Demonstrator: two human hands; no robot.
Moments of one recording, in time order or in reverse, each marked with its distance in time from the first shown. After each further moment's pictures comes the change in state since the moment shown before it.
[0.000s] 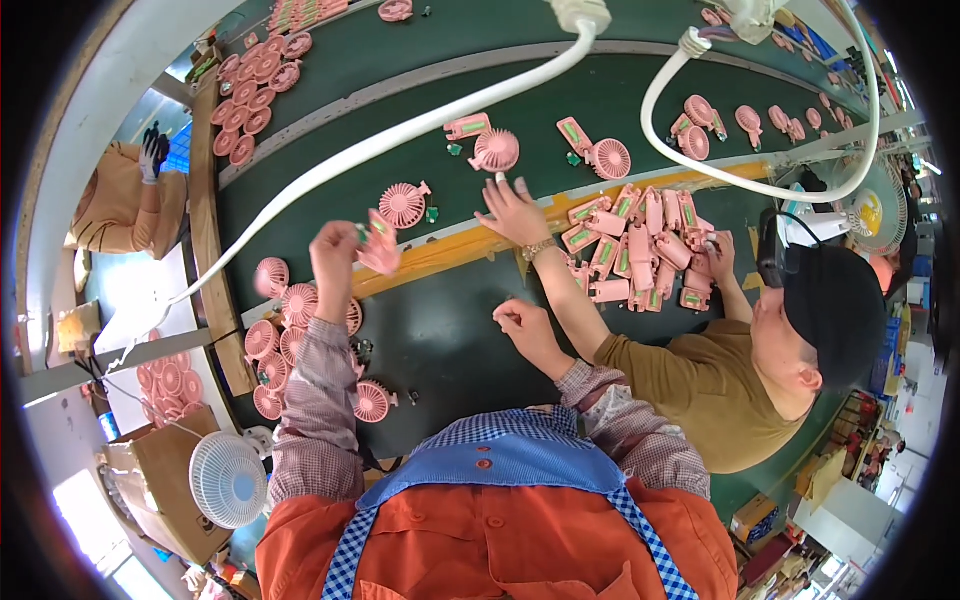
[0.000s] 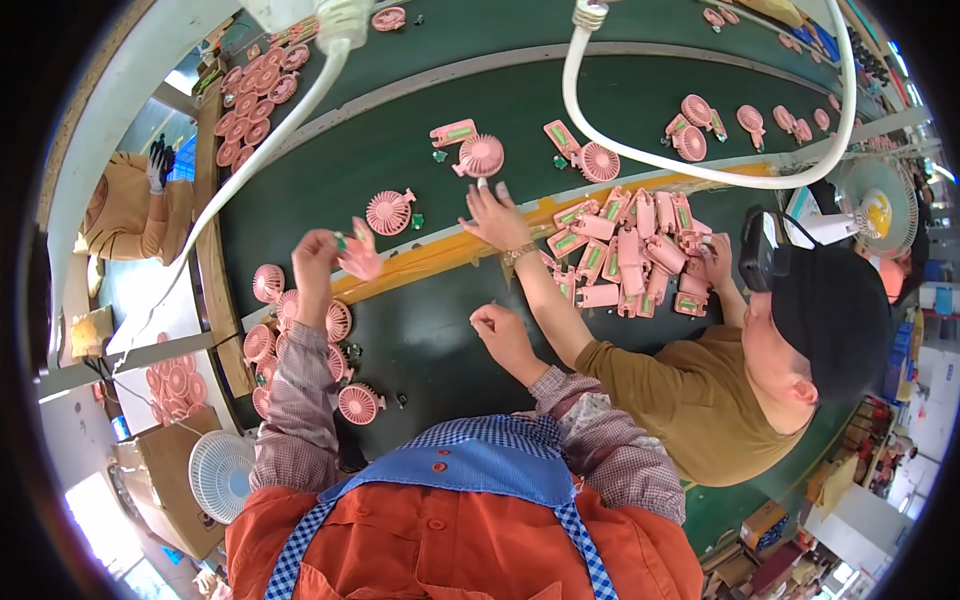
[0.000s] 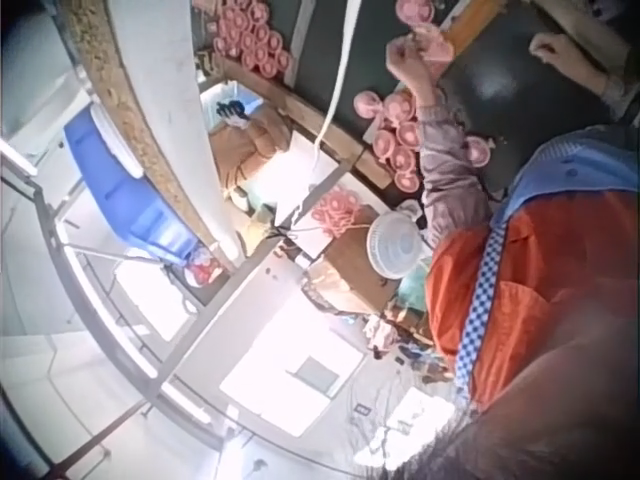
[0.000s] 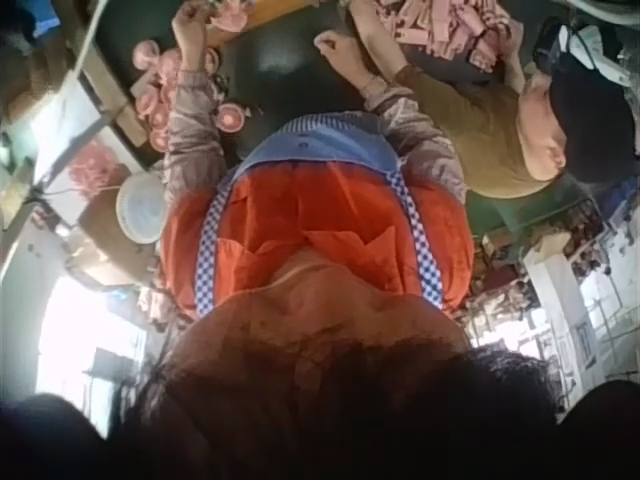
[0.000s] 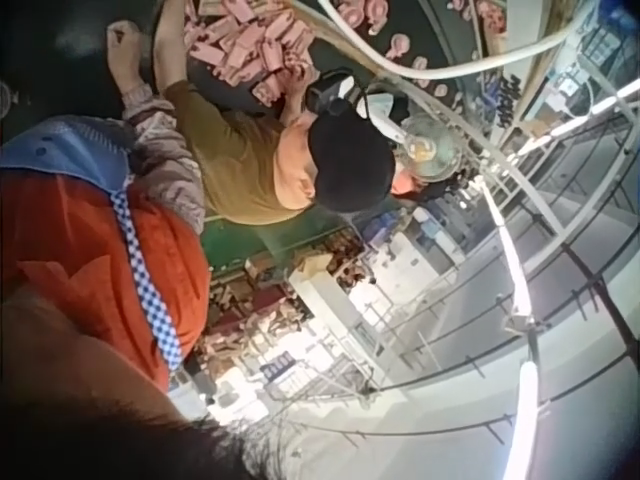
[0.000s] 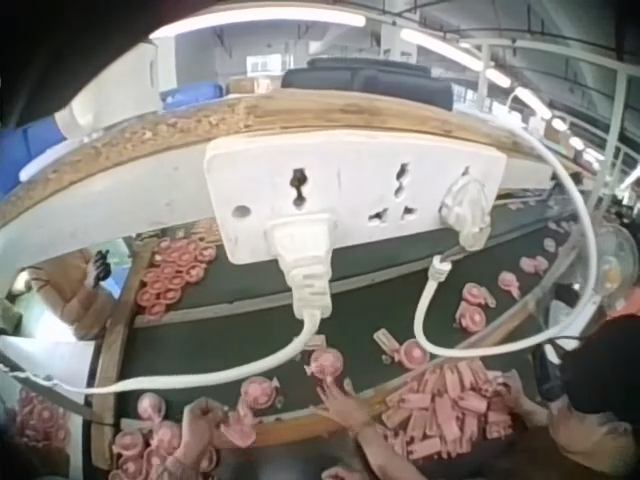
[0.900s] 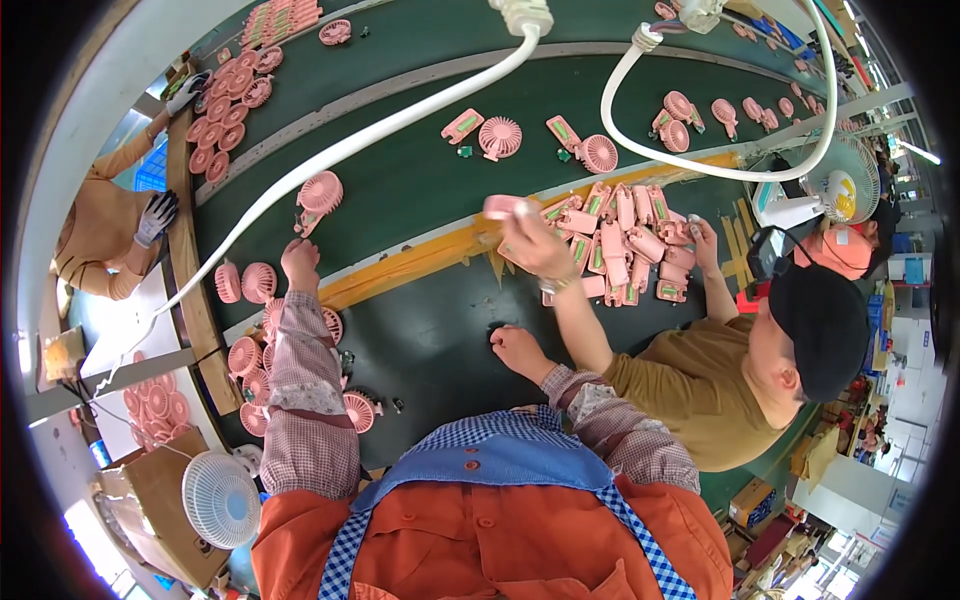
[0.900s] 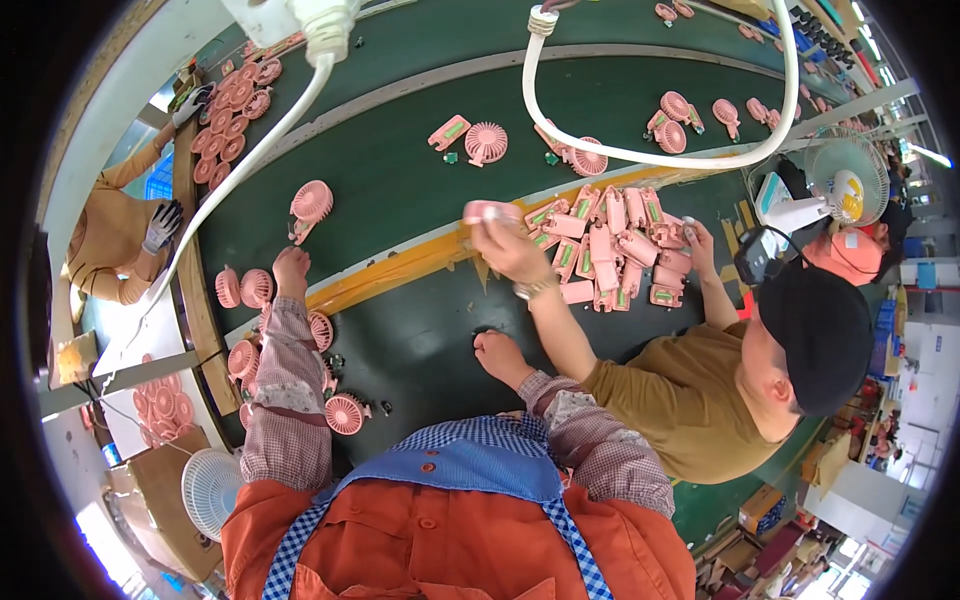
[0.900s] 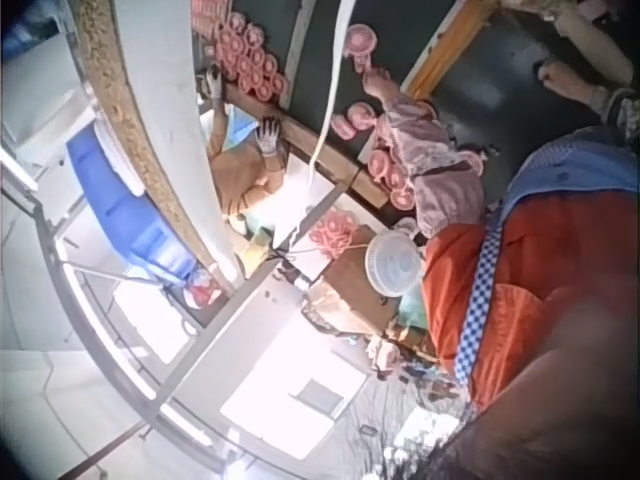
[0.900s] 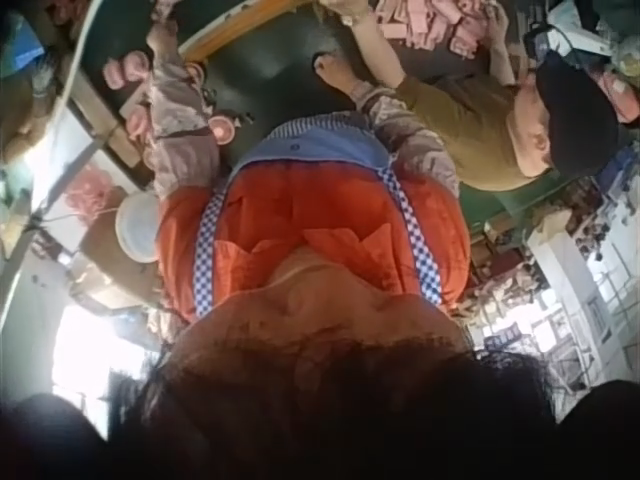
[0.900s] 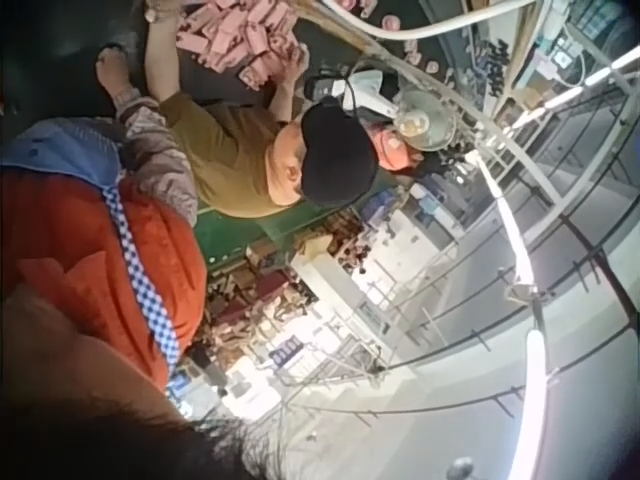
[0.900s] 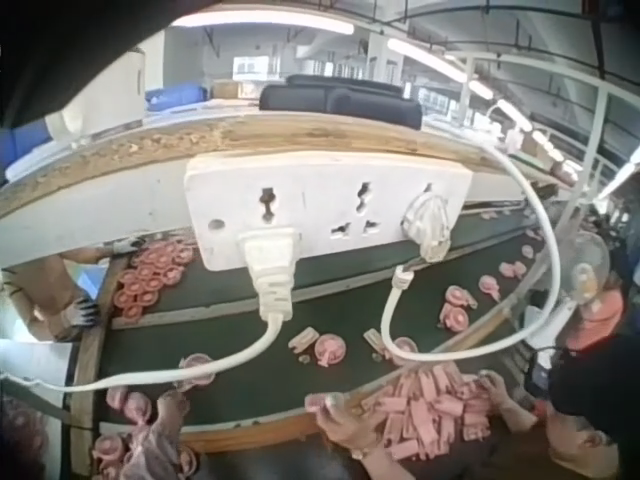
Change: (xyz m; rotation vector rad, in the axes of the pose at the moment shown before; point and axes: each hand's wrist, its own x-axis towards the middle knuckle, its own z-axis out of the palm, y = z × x) left_hand 0.083 -0.151 -0.095 -0.351 0.195 -0.367; right_hand -0.032 0.068 -0.005 -0.501 -0.217 0.091
